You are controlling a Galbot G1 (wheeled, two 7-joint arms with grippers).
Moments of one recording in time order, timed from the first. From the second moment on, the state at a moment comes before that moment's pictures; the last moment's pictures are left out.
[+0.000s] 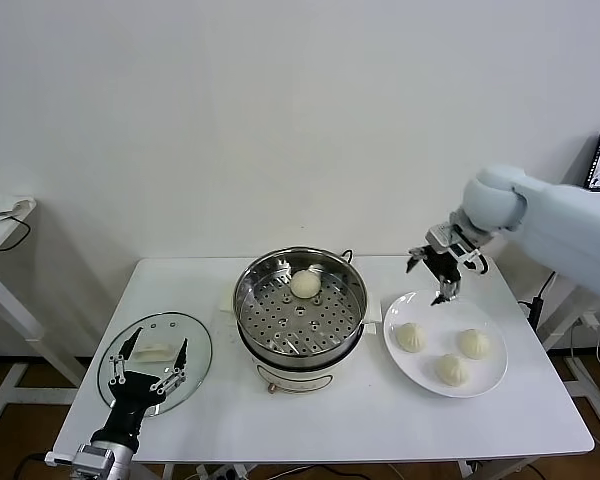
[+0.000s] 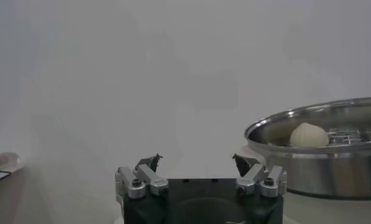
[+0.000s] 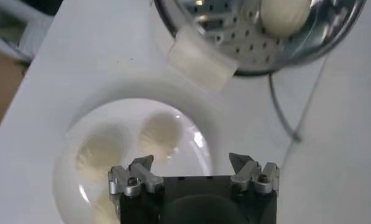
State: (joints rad) left arm 1.66 -1.50 -0.75 -2.13 0.07 -0.09 0.24; right arm 0.39 0.66 -1.11 1.34 0.09 -0.13 -1.18
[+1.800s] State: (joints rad) left arm 1.63 -1.51 -0.75 -2.07 0.07 -0.09 0.23; right arm 0.00 0.84 -0.82 1.05 -0.04 -0.22 -1.12
